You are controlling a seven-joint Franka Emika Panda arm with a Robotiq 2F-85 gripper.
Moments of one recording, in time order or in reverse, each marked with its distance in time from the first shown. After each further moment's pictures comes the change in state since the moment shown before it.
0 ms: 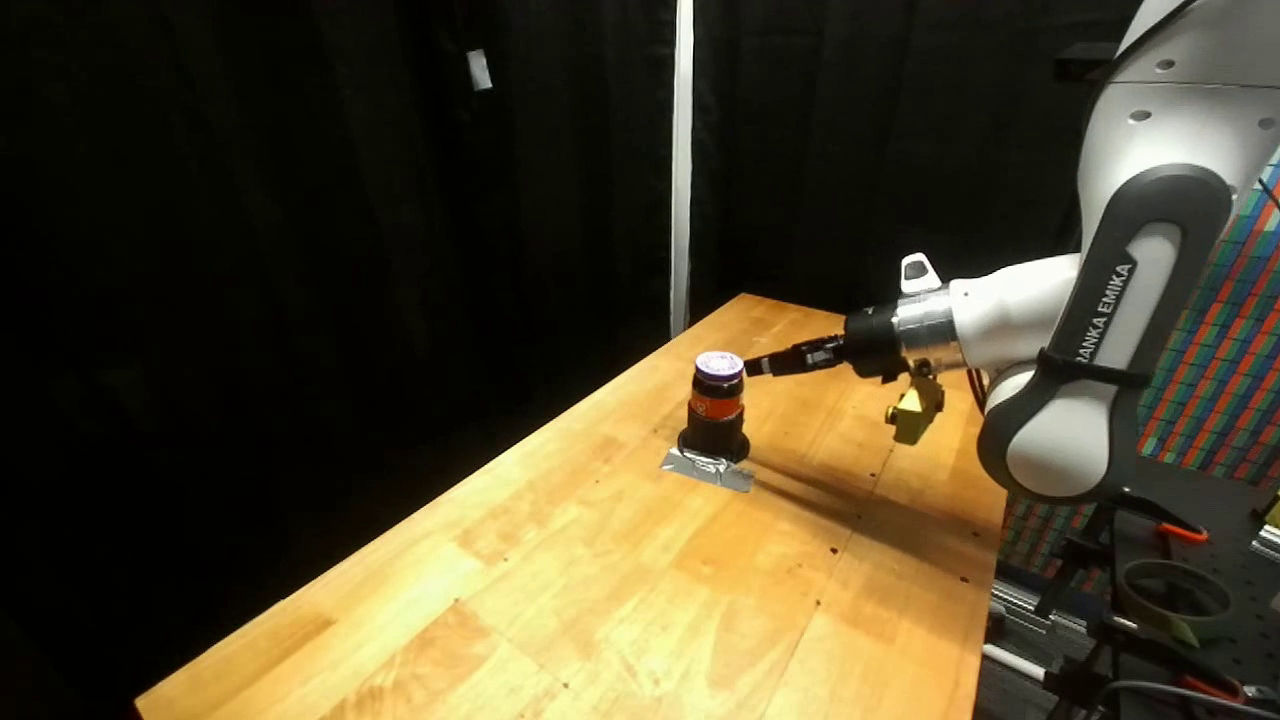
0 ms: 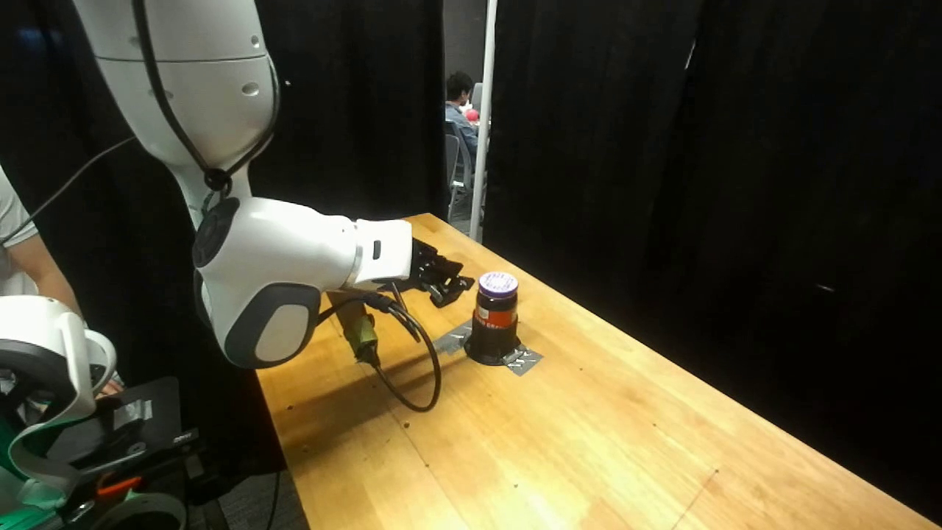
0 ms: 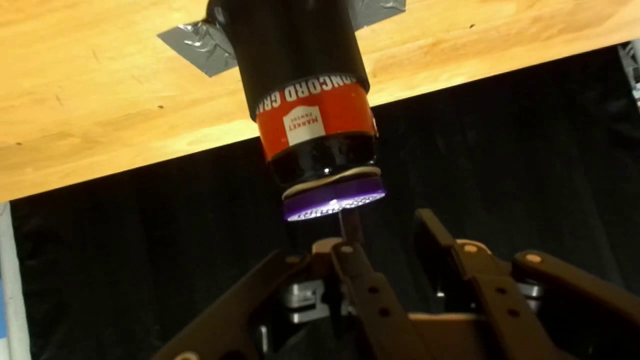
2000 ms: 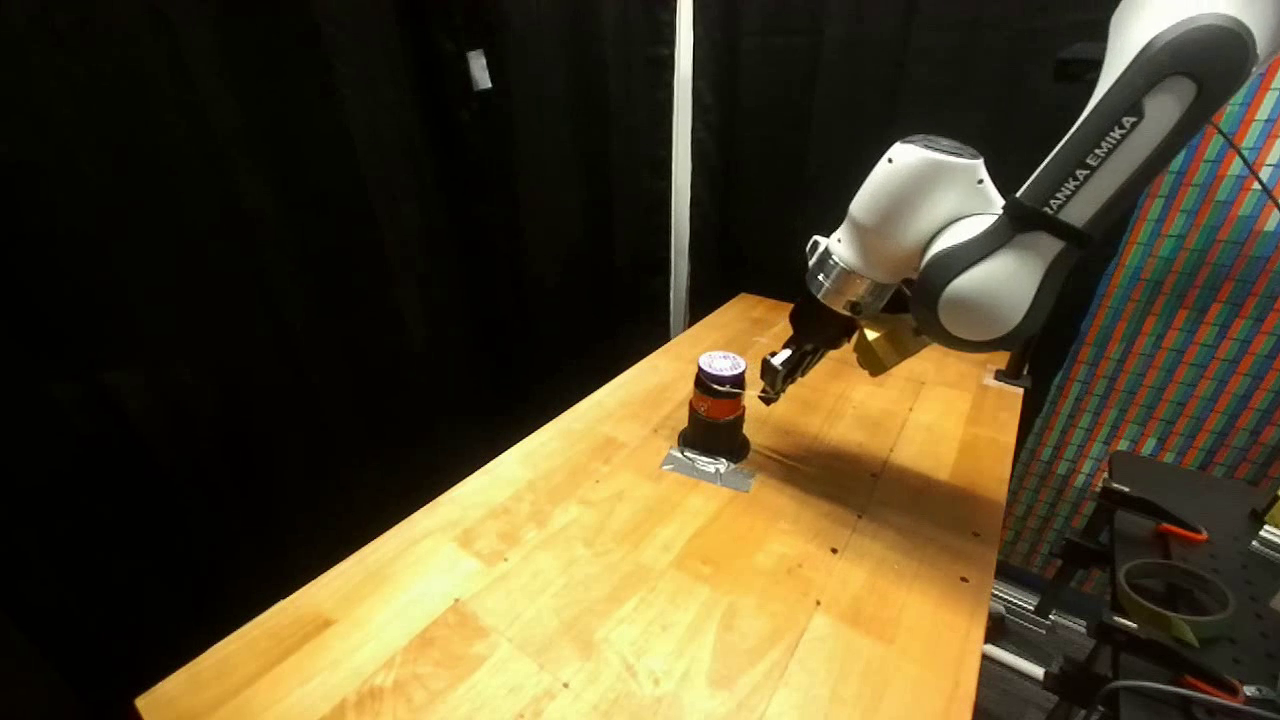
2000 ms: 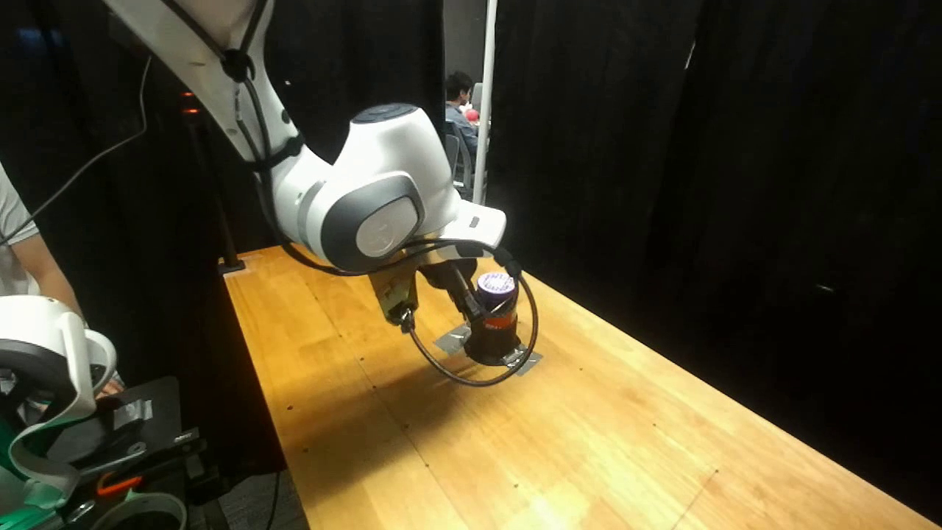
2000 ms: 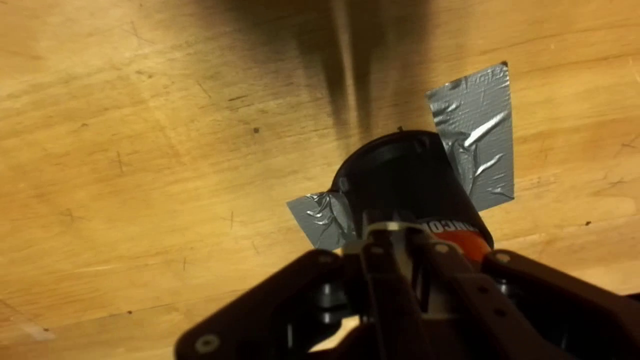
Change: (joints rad) arm 0.035 -0.202 -0.168 0.184 -0.219 -1.089 0.161
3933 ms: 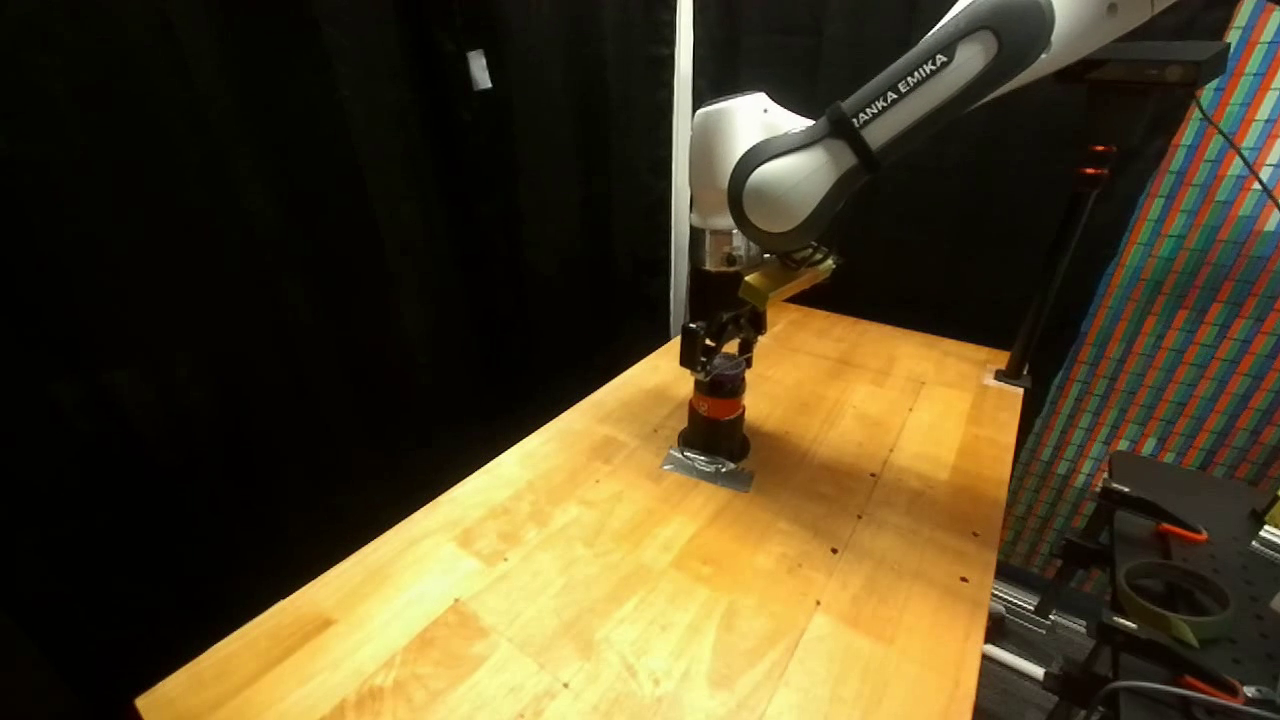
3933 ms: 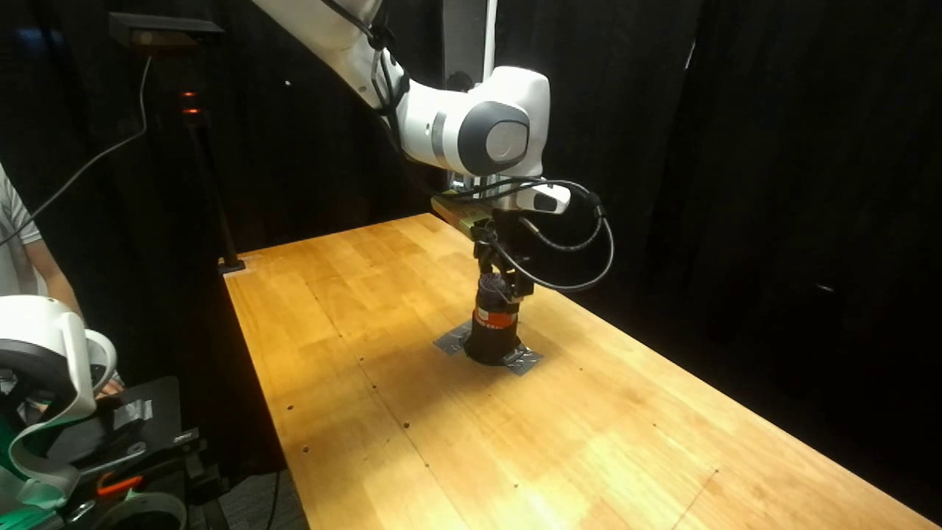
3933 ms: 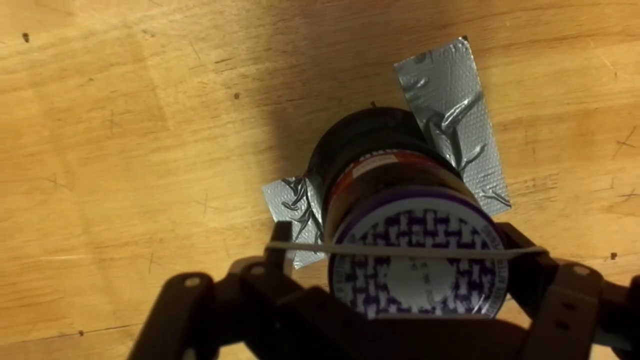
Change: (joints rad) arm -0.064 0.264 0.097 0.699 0.043 -0.887 -0.065
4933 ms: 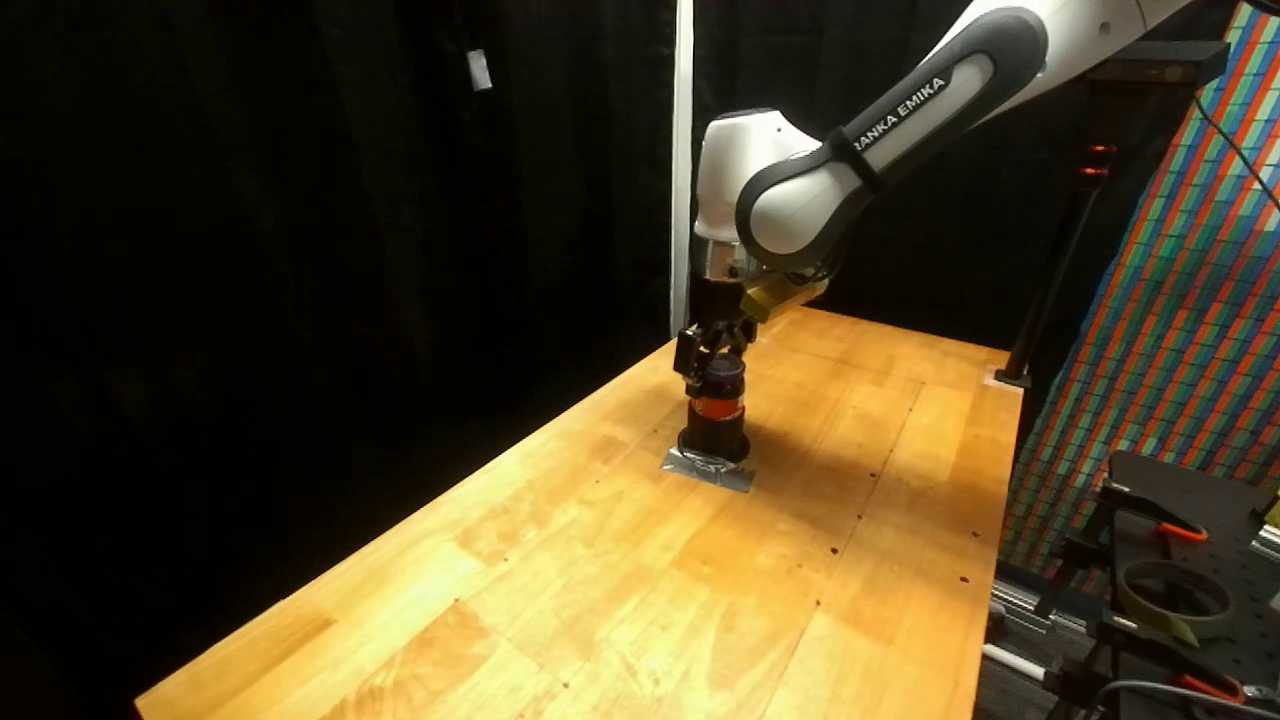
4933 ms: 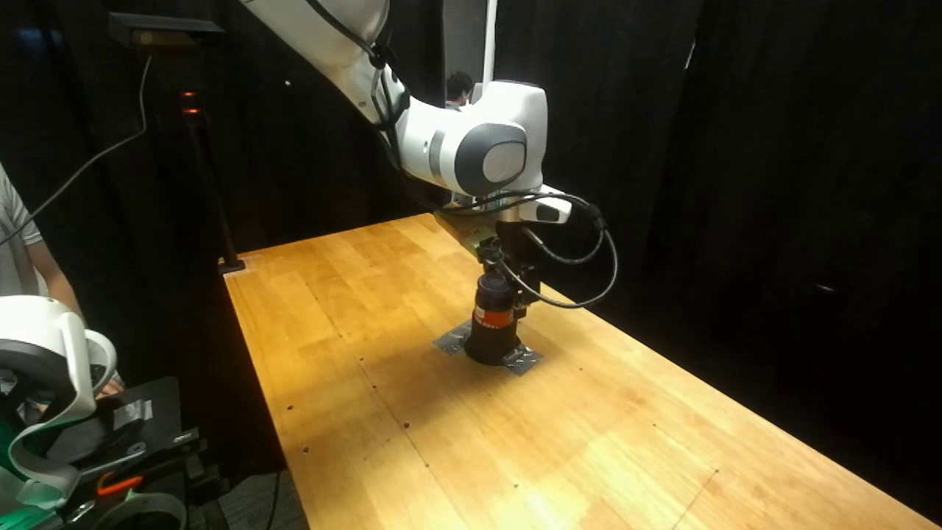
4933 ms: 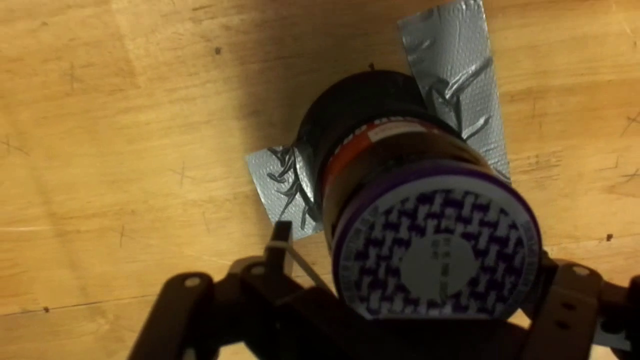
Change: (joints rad) arm -0.025 0.015 0.021 -0.039 0.000 0.140 -0.047
